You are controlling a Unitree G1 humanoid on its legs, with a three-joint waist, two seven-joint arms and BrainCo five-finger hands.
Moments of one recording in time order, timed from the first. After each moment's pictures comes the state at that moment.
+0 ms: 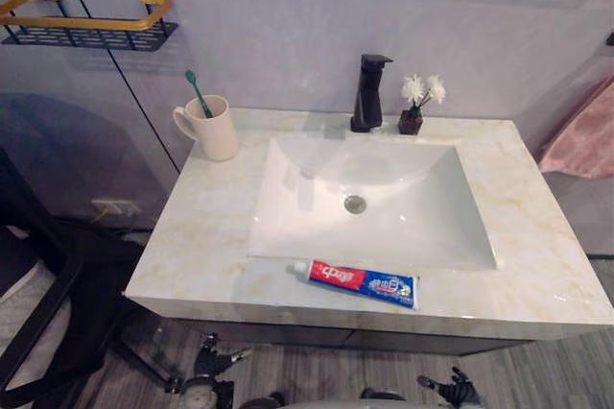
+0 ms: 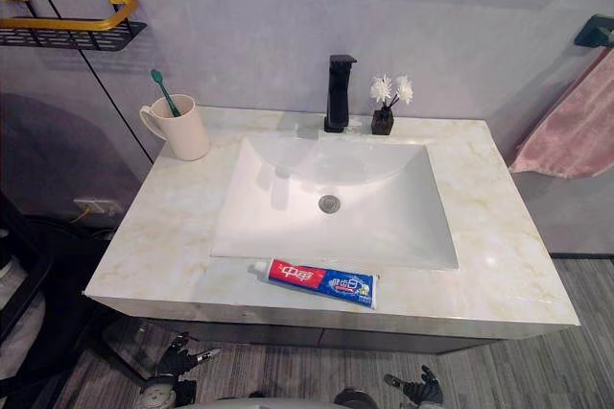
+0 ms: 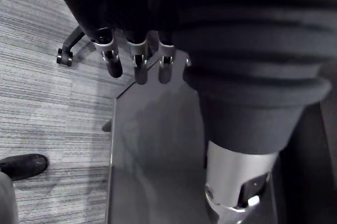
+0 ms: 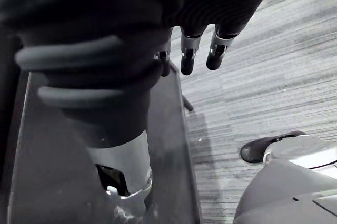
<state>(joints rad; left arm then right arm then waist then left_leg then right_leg) 0.12 0.13 0.07 0.91 0.01 -0.16 0.13 0.17 -0.09 -0.28 0.98 0.01 -0.11 -0.13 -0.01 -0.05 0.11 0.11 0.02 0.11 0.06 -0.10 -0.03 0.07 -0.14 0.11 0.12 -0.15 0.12</state>
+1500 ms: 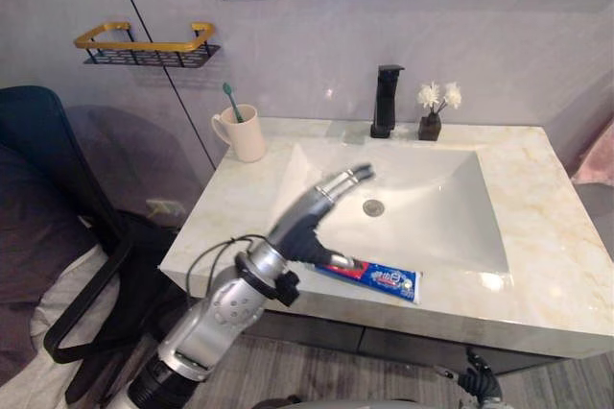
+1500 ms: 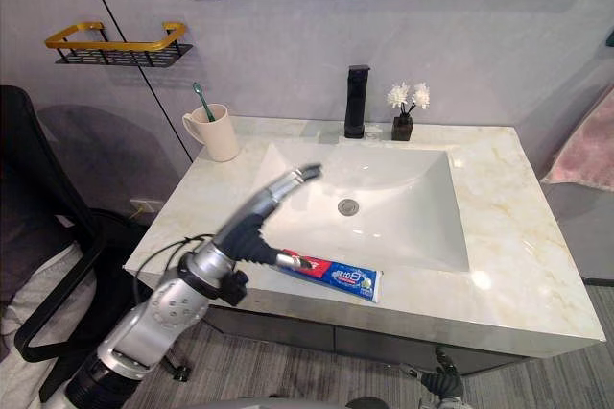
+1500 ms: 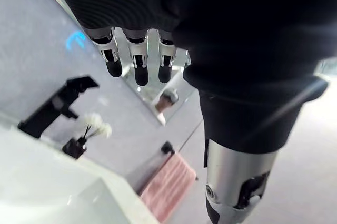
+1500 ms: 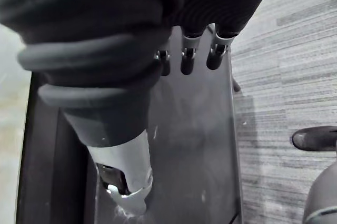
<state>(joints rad) -0.09 0.44 -0.50 -0.33 0.37 -0.26 -0.02 0.26 -0.16 -0.22 0.77 0.07 -0.14 -0.06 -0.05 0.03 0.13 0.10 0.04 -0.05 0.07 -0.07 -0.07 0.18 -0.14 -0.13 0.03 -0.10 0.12</state>
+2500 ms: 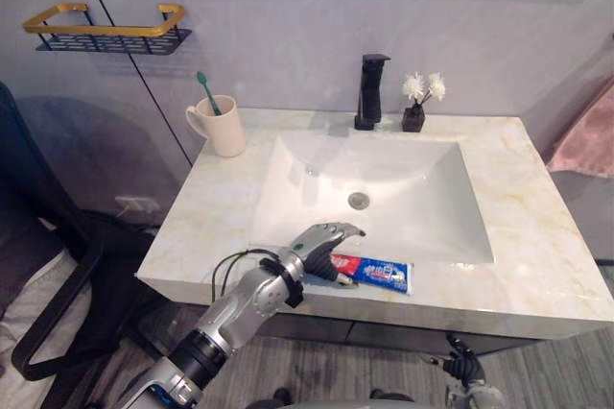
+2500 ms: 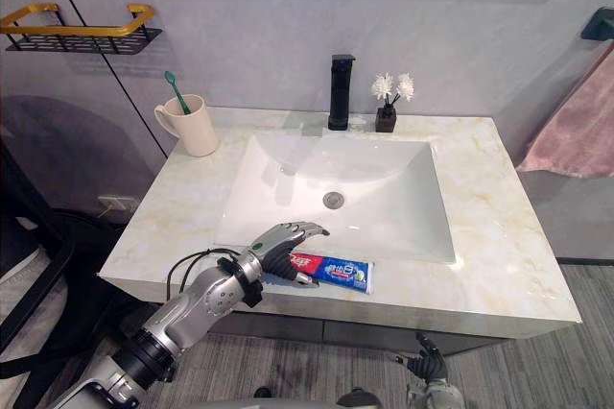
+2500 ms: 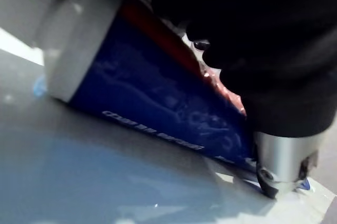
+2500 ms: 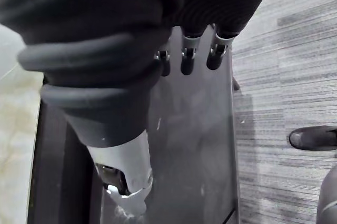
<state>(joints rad) -0.23 0.36 -0.58 0.13 0.68 -0.22 -0.04 0.19 -0.17 -0.16 0.80 0.07 -0.14 -0.04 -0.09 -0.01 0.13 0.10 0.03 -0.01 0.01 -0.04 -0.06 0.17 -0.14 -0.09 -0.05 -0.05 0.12</state>
